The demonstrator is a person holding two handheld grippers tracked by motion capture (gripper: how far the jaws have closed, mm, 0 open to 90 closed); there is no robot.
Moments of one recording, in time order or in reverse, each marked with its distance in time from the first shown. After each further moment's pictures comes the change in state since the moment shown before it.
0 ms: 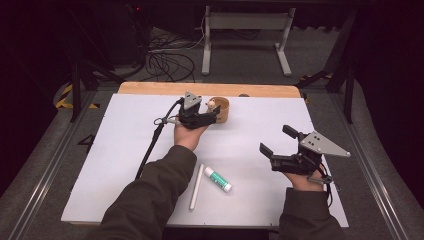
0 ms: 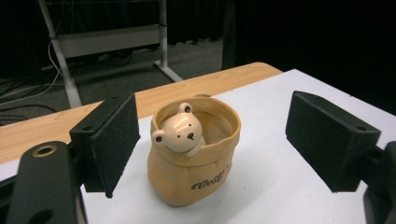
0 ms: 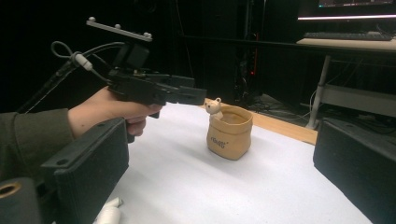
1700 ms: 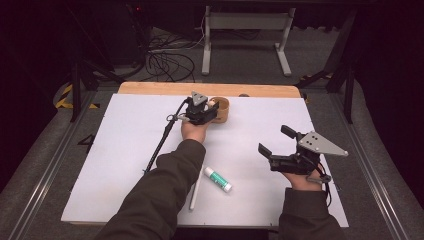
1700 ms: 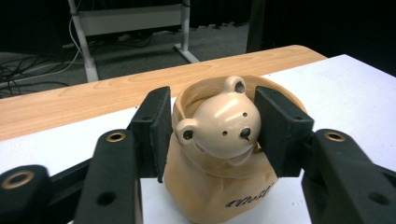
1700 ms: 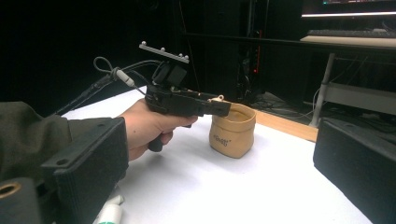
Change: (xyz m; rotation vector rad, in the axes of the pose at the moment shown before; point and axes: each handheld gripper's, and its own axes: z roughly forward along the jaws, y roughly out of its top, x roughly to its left) left arm 0.011 -0.019 0.048 0.055 0.094 -0.032; right arm 0.000 -0.002 0.003 0.007 0.013 -0.006
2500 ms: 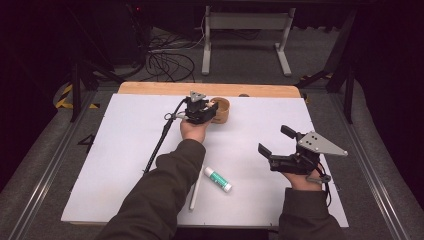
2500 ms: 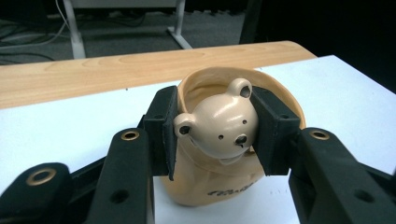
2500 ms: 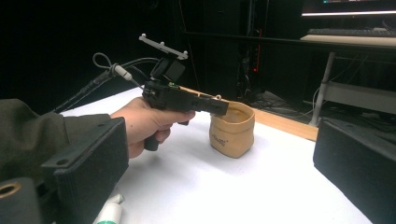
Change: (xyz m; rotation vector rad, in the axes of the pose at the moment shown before) left arm 0.003 0.005 -0.007 0.075 -0.043 -0.107; right arm 0.000 0.000 0.000 0.007 -0.004 0.002
